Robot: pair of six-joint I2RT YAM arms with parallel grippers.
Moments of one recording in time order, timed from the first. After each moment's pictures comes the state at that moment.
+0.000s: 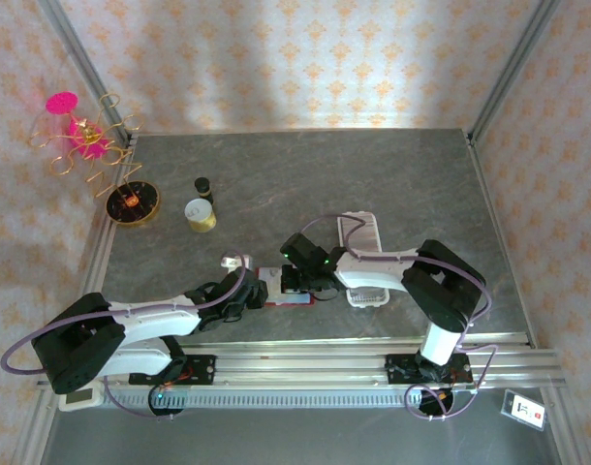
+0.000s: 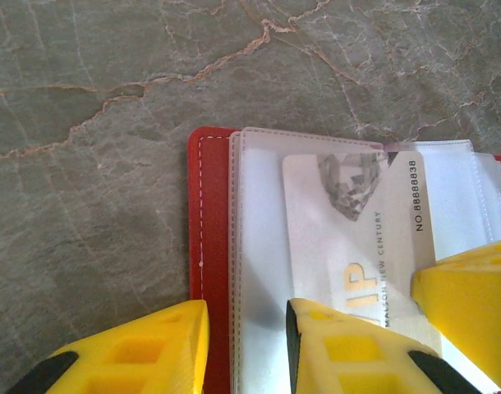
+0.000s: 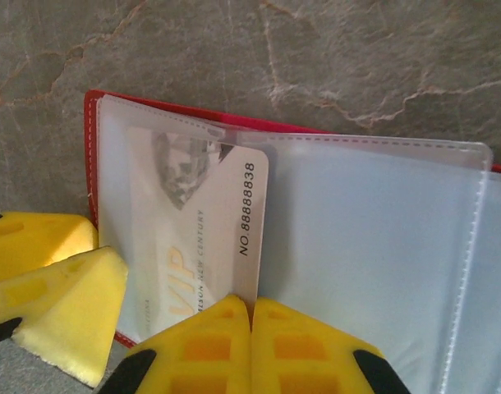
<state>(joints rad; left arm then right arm) -0.81 1.22 0.30 0.06 -0.21 -0.89 0.95 1.74 0.94 -0.23 -0.15 0.87</state>
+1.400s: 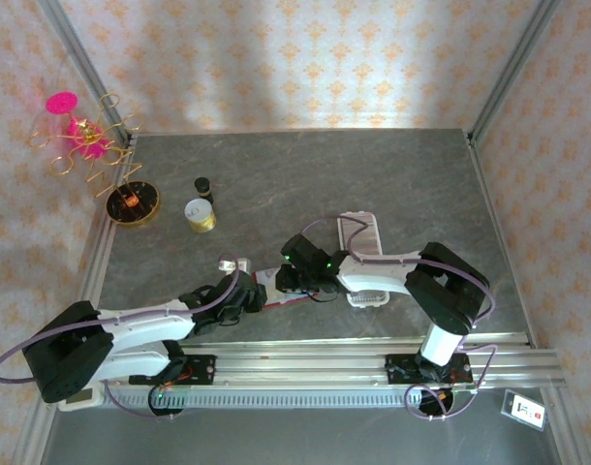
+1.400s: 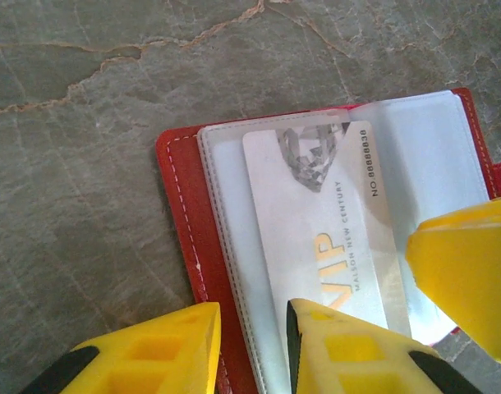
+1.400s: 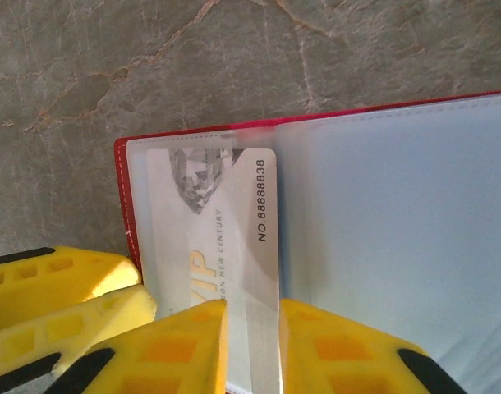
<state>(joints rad) -0.82 1.13 0.27 0.01 -0.18 -0.91 0.97 1.72 0.91 -0.16 -0.14 0.91</state>
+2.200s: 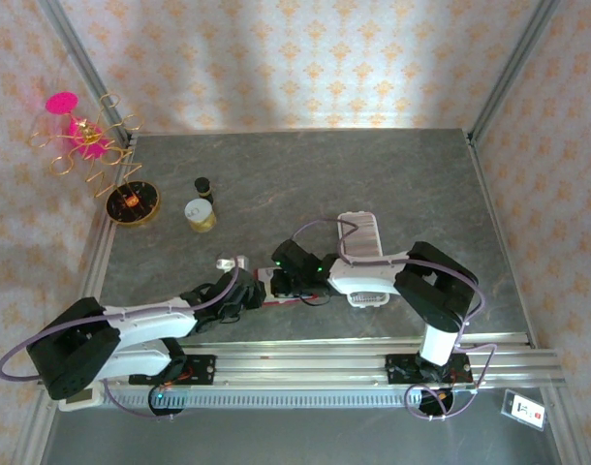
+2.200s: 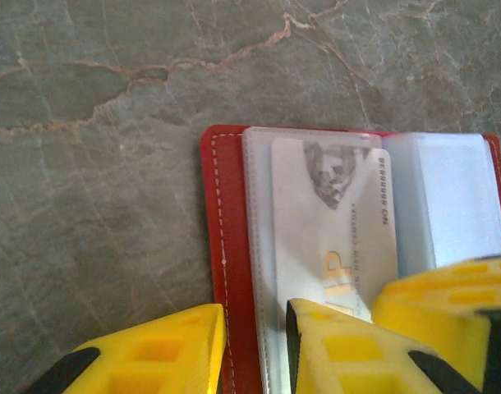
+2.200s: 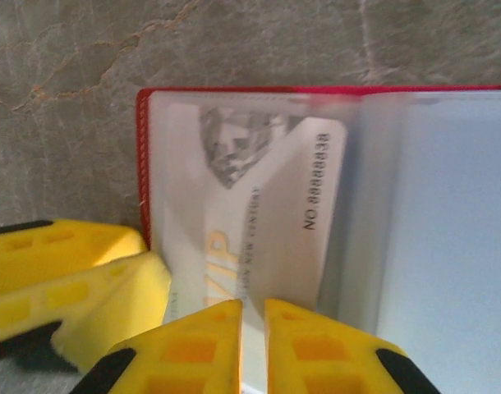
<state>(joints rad) -0.77 1.19 0.27 0.07 -0.18 -0.93 1.02 1.77 0.96 -0.15 -0.12 0.92</state>
